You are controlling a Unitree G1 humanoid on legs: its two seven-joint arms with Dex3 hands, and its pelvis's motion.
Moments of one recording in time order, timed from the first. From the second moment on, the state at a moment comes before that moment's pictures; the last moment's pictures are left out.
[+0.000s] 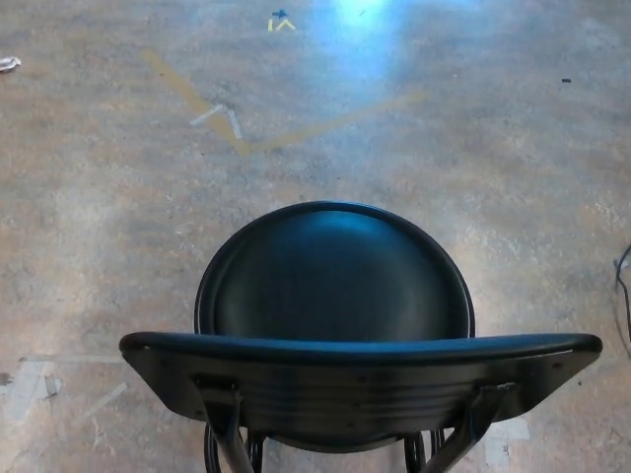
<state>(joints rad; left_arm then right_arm) -0.10 0.26 -0.01 1.36 0.14 0.03 0.01 -0.09 -0.22 -0.29 1.35 -0.05 -0.10 0.02</state>
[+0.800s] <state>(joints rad) -0.10 0.26 -0.01 1.37 0.17 0.03 0.02 -0.33 -0.35 -0.36 1.29 0.00 -0.35 0.07</state>
